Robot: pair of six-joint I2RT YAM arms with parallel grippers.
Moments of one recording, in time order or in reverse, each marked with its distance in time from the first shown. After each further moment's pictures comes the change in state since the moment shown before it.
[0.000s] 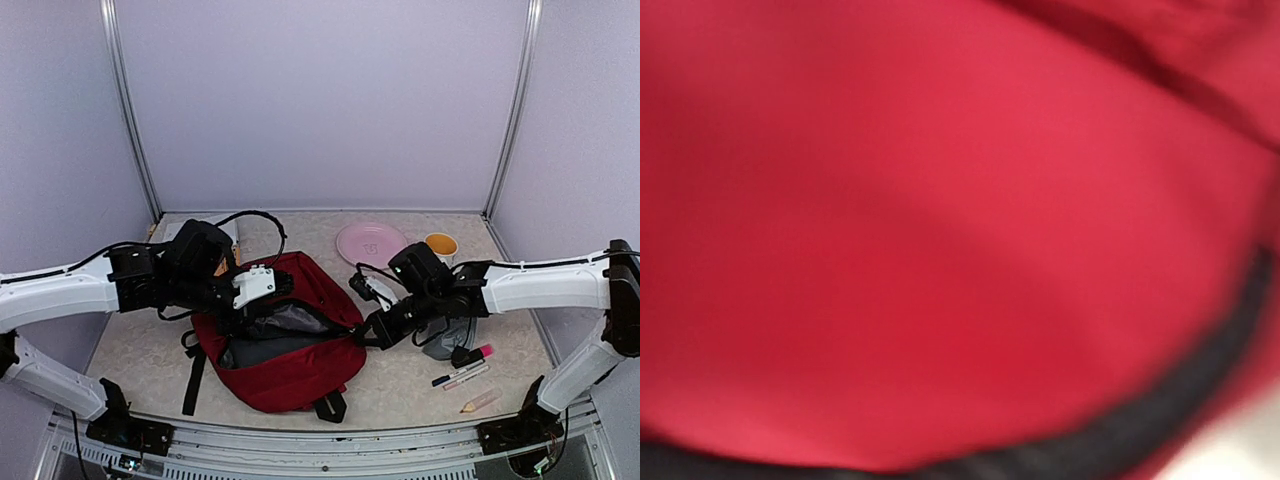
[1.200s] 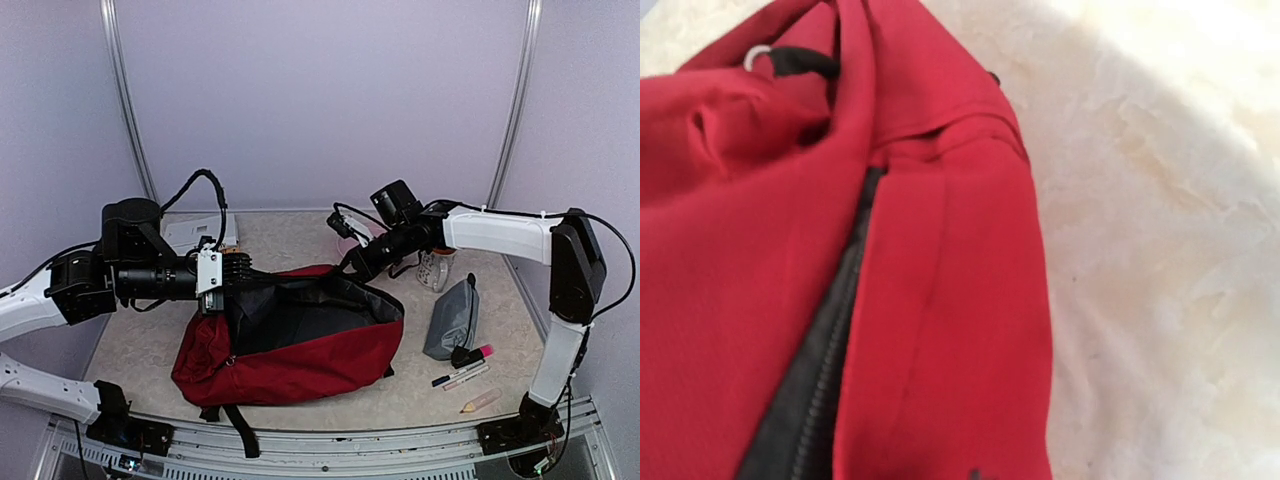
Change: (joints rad) left arm -0.108 -0.319 -0.039 0.249 0.153 0.252; right arm -0.221 0.342 0.548 -0.189 -0.124 -0.338
